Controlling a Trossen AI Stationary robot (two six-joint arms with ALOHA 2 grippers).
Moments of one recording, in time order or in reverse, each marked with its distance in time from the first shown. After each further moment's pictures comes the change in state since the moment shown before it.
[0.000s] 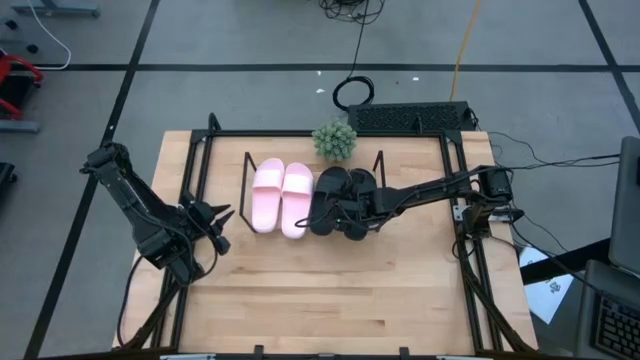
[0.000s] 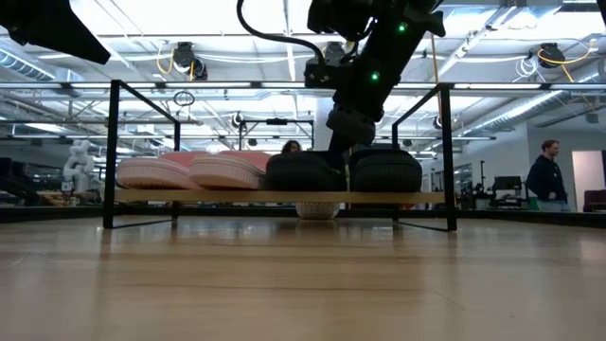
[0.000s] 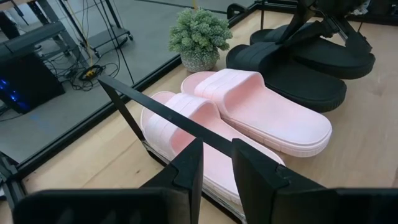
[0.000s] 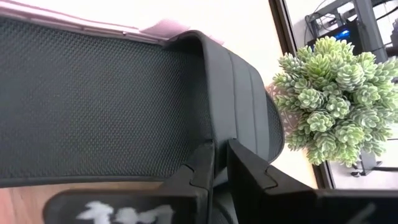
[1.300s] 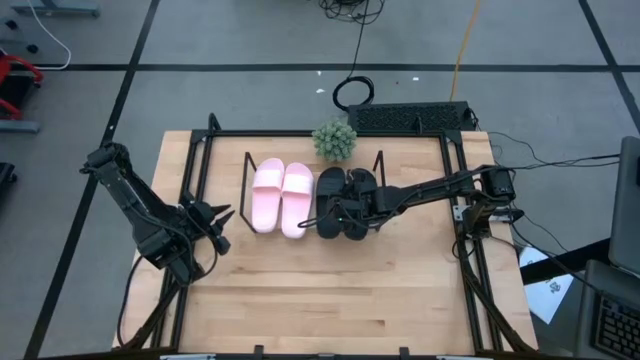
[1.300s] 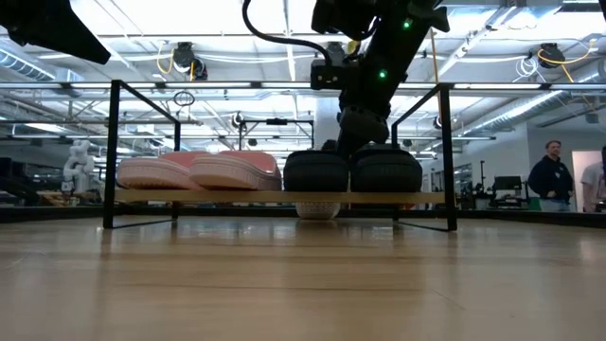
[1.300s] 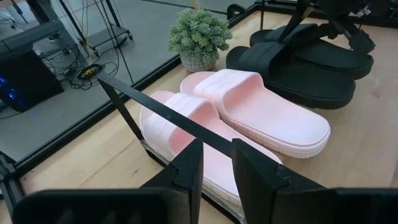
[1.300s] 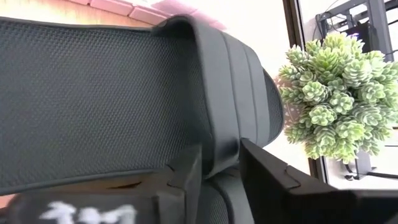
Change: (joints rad) left arm 0.000 0.000 0.000 0.005 -0.001 -0.007; right arm -0.001 -0.021 0.000 -0.055 -0.028 -0.065
